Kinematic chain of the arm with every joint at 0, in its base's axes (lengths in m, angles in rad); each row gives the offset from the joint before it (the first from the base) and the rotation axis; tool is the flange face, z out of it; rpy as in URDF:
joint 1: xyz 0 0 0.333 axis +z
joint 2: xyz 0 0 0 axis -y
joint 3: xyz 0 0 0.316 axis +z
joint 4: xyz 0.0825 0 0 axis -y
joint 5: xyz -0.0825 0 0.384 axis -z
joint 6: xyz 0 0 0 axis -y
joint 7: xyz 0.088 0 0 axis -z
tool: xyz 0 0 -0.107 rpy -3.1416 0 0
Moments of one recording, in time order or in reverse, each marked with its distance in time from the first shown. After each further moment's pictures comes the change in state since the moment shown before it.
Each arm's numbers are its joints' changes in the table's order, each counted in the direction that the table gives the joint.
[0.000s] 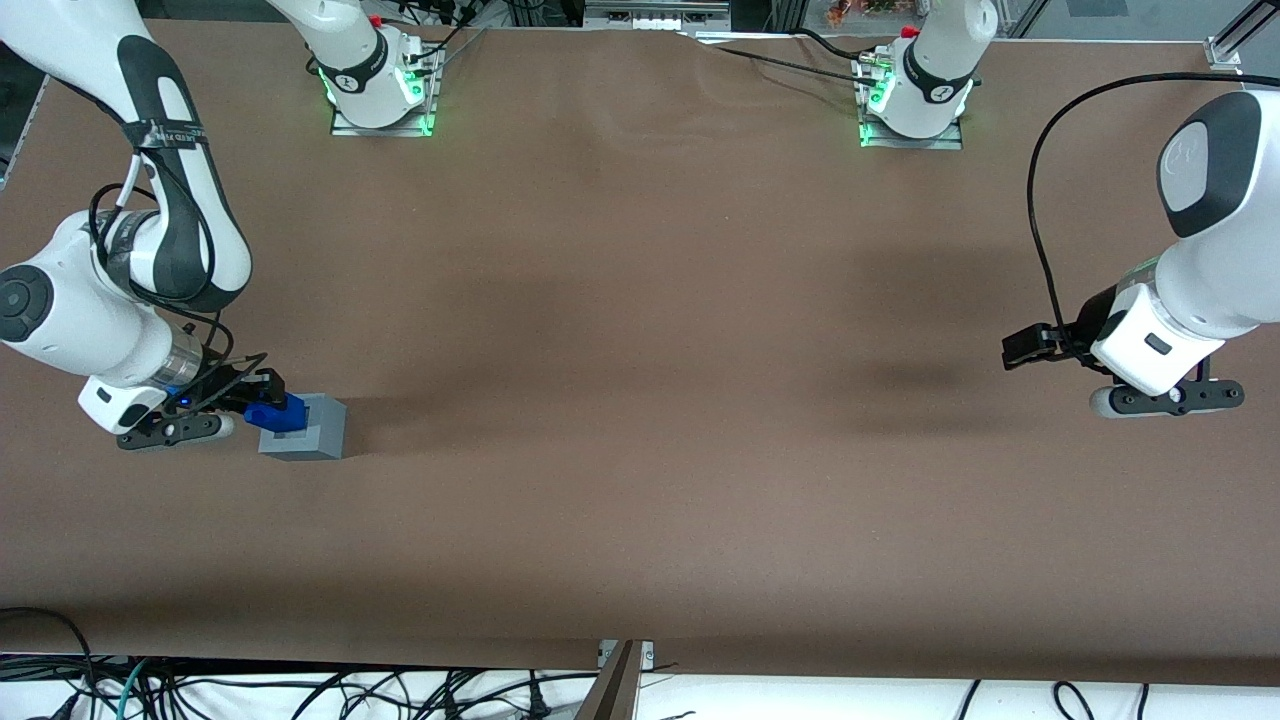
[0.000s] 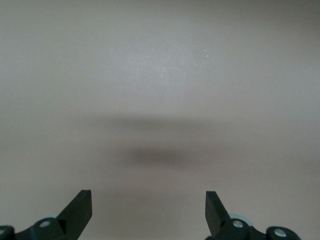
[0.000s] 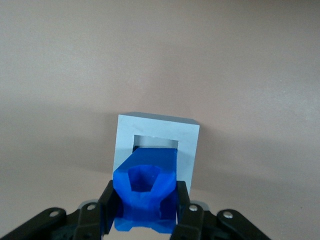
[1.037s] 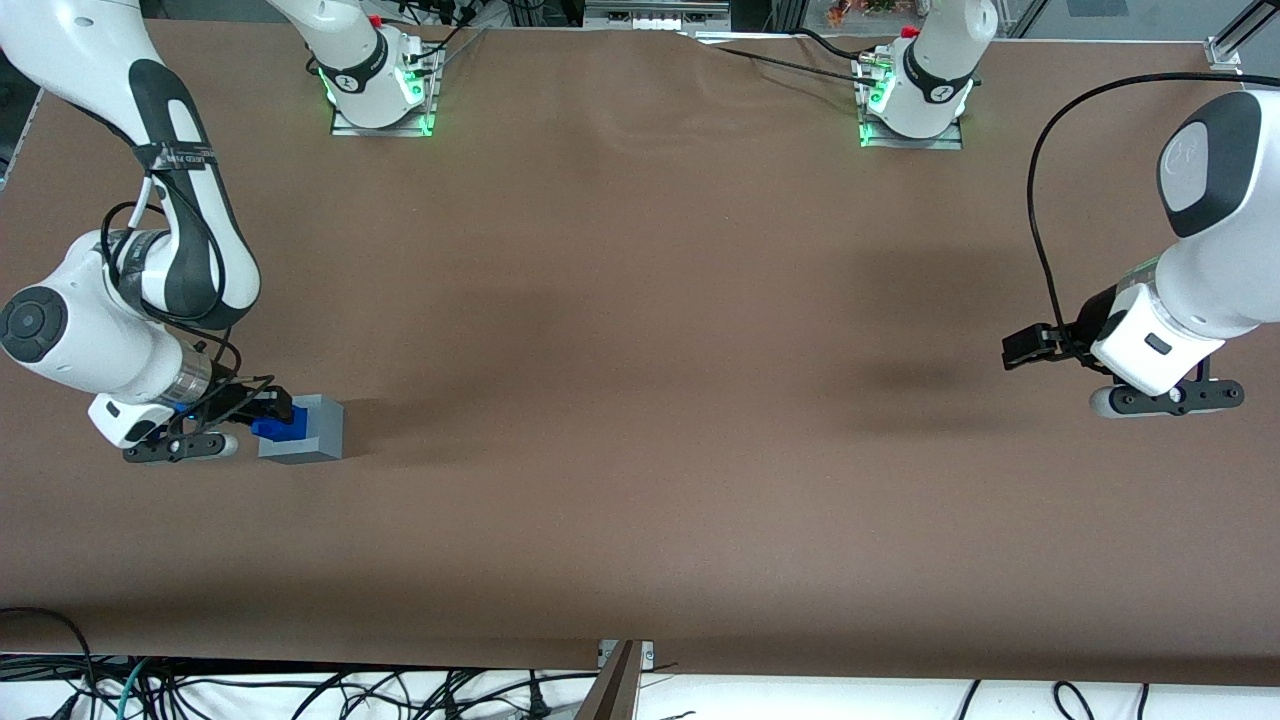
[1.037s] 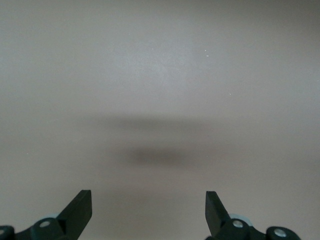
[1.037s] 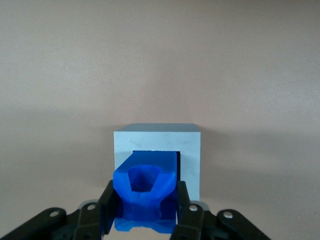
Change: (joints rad) arm 0.004 -0.061 0.002 0.059 -0.002 0.002 0.077
